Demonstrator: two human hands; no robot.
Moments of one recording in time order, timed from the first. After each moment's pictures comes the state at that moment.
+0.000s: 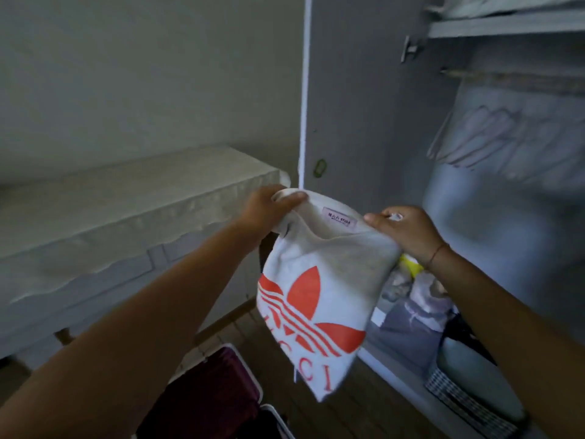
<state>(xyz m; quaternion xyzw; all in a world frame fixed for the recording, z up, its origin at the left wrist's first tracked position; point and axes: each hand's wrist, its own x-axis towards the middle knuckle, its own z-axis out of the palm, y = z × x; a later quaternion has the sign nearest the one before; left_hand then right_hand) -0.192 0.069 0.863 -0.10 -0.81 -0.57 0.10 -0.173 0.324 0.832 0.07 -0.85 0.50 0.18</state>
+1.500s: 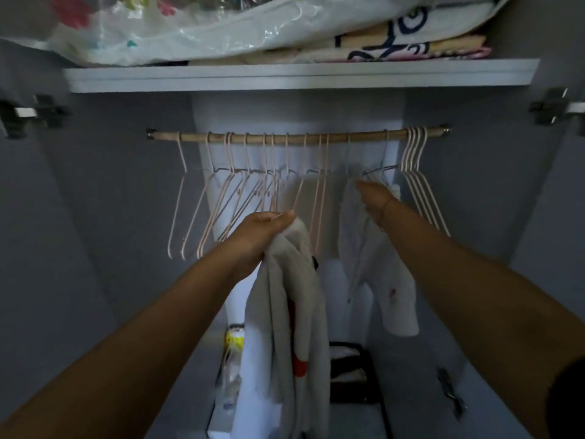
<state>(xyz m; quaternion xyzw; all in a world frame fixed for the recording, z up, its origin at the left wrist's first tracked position) -0.414 0.588 0.910 -0.35 -0.65 -0.62 -0.28 -0.323 0.831 0.930 -0.37 -0.70 0.52 0.33</state>
